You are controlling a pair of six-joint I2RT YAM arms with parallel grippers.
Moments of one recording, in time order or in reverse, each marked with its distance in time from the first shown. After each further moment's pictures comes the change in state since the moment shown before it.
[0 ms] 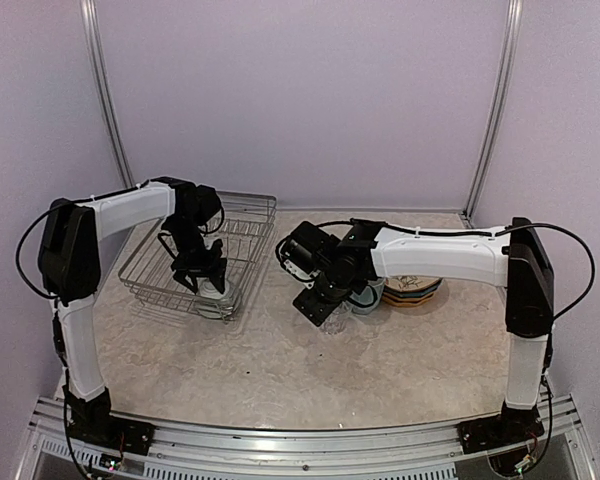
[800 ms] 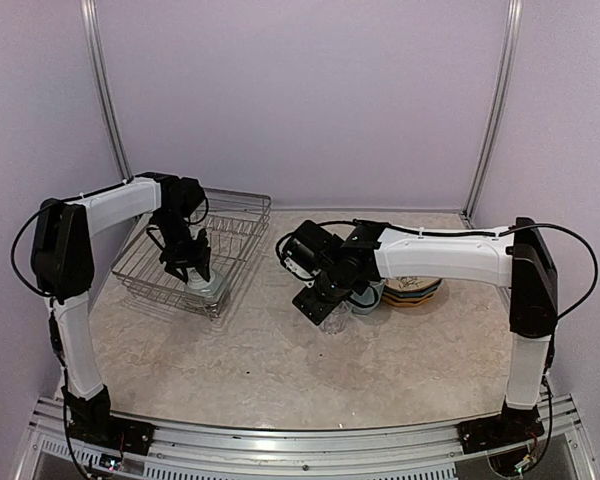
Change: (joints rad) left arm 0.087 -0.021 0.013 0.026 -0.032 -0.029; right arm 0.000 -0.020 -0.028 0.043 -0.001 0.000
